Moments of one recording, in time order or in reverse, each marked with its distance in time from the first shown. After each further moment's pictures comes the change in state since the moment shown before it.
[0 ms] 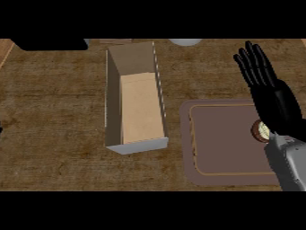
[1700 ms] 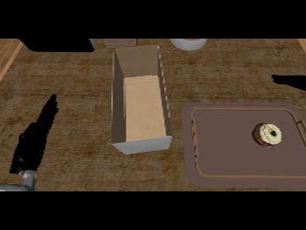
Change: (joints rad) left arm -0.086 -0.135 -0.171 -0.155 -0.053 -0.120 -0.015; right arm -0.155 -0.668 0.193 0.434 0.592 0.419 -0.360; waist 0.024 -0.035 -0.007
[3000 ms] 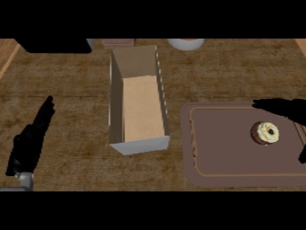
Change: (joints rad) left arm 0.027 -0.081 0.110 -0.015 -0.085 -0.098 0.000; right arm 0.123 0.186 -0.054 -0.021 0.396 -0.017 0.042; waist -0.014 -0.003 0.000
